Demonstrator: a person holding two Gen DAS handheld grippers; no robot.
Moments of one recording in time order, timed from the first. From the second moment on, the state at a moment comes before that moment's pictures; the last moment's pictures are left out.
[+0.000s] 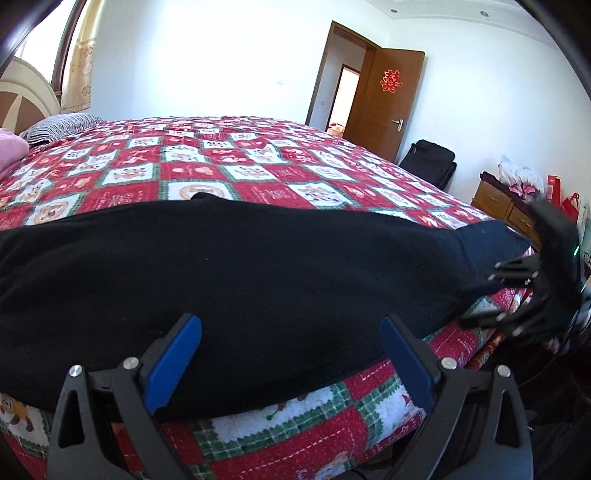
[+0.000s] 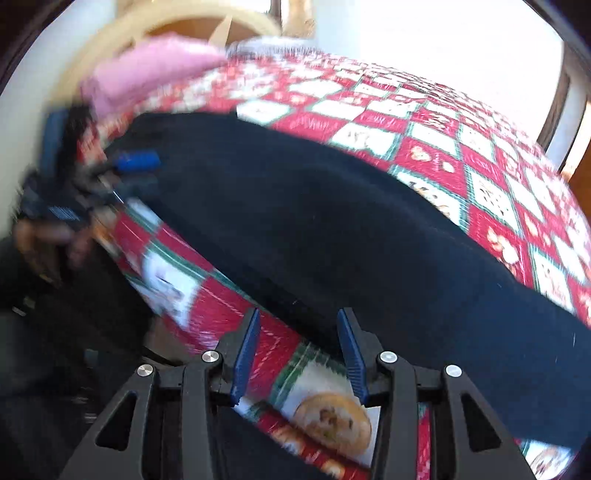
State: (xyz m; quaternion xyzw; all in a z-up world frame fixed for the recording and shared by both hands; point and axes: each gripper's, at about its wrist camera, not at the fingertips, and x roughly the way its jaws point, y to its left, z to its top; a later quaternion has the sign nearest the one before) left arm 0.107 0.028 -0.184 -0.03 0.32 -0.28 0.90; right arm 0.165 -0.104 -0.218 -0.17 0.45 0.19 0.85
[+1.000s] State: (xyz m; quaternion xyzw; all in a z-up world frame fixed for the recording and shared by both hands) left arm 0.125 0.006 -0.173 -0.02 0.31 -0.29 0.90; right arm 0.183 -0.304 -0.127 -0.01 0.39 -0.01 0.92
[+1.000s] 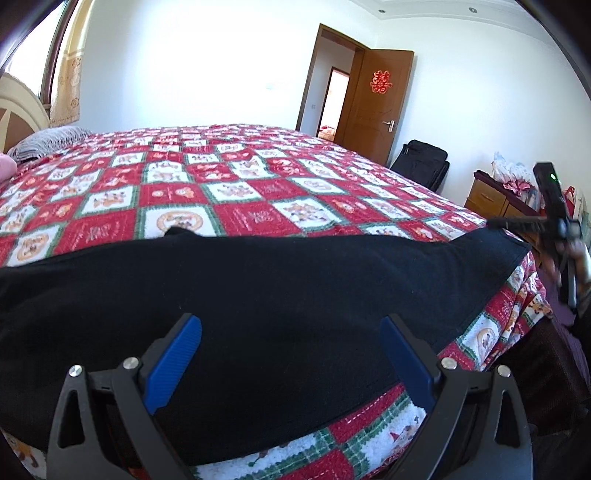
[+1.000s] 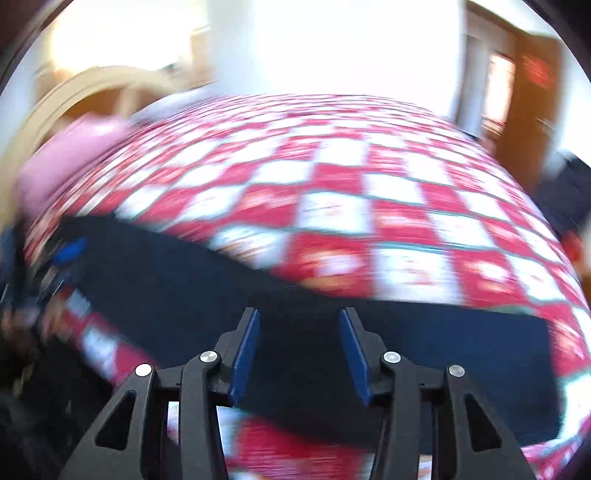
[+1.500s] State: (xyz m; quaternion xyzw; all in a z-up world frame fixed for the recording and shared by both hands) left arm 0.125 -0.002 -0.187 0.00 0.32 -0.28 0.91; right arm 0.189 -0.462 -0.146 0.16 0.41 -0.14 0.89
